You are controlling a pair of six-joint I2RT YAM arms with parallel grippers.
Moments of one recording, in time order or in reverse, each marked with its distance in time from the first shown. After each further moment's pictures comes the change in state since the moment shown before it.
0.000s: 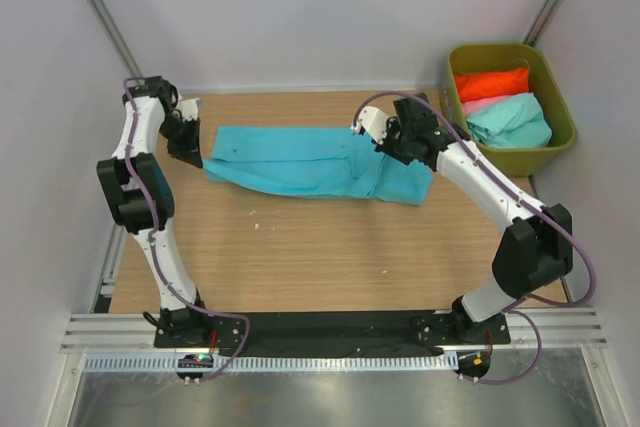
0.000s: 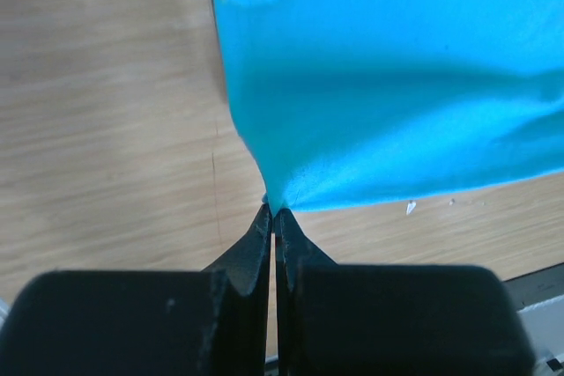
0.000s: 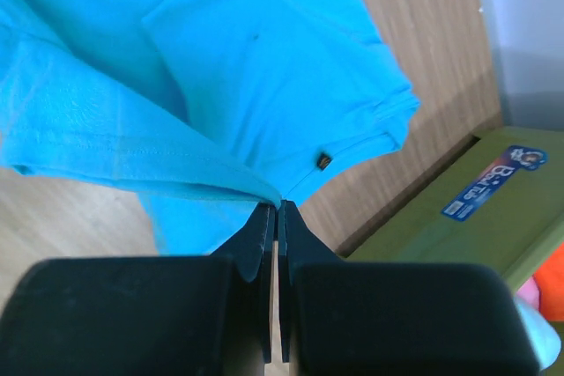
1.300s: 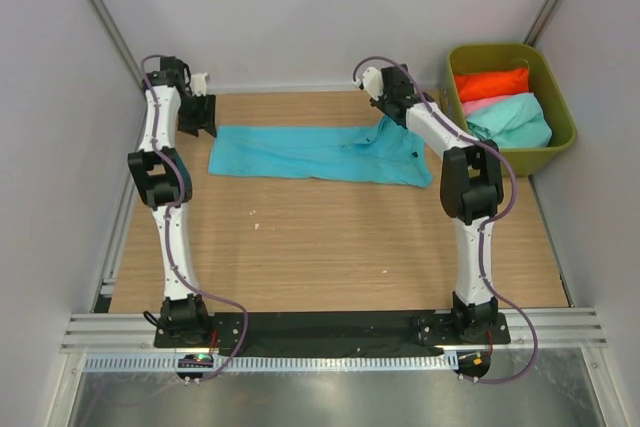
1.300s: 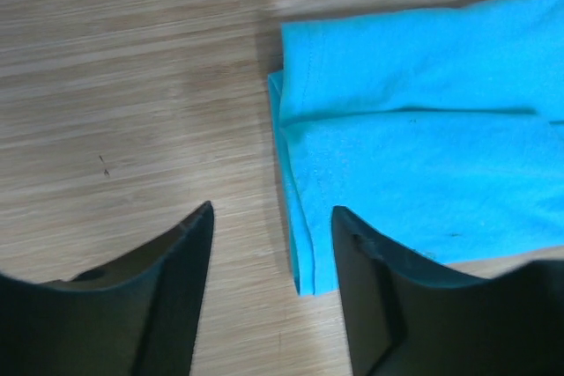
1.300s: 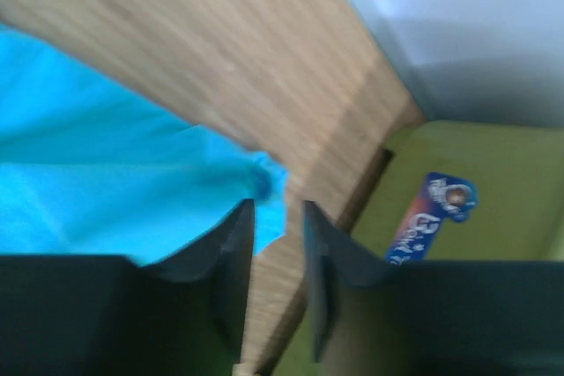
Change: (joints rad) left arm -0.043 0.484 0.682 0.005 -0.055 -0.014; right arm -0.121 0.661 0.541 0.216 0.251 0.060
